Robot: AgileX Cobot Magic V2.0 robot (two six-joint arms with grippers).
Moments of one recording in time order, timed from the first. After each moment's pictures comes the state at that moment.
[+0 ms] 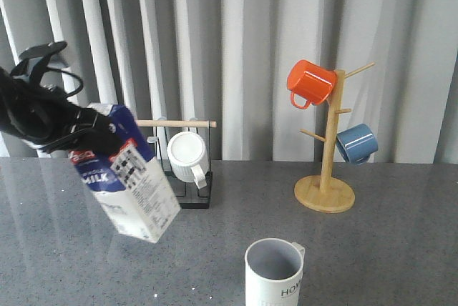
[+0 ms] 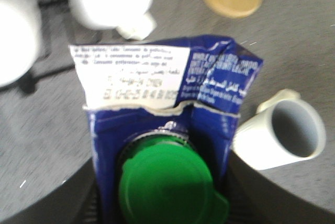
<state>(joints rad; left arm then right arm) -0.09 1.72 -1.93 -0.51 1.16 0.34 0.27 0.50 -0.36 0.10 0.47 -0.22</state>
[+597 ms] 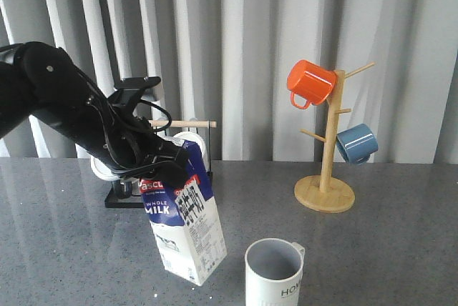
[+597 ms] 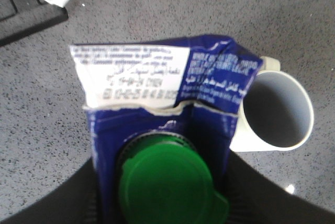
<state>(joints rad) -0.30 1.91 -2.05 -0.39 1.22 0.23 0.27 0.50 -0.36 0.10 0.47 -0.22</state>
